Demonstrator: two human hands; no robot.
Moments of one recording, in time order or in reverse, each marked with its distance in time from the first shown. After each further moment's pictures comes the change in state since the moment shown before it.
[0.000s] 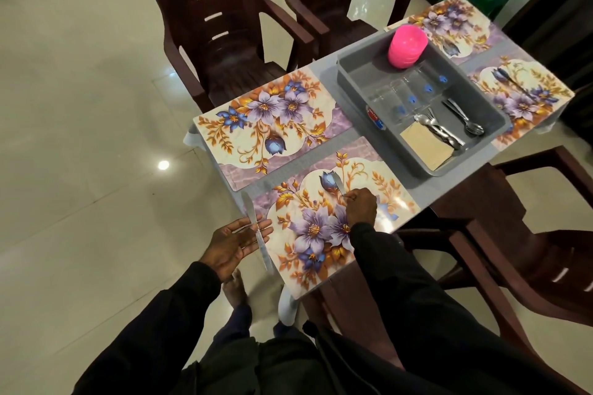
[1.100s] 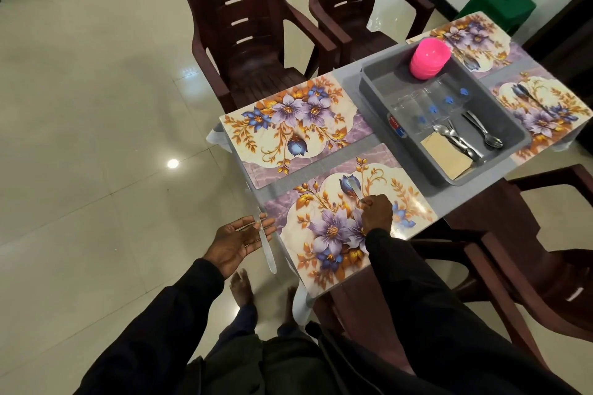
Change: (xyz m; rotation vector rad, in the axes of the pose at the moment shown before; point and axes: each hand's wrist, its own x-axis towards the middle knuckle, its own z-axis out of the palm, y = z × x) left_hand -0.024 0.014 -0.035 -0.101 -0.032 0.024; right_hand -0.018 -0.005 -0.002 -0.105 0.008 -0.096
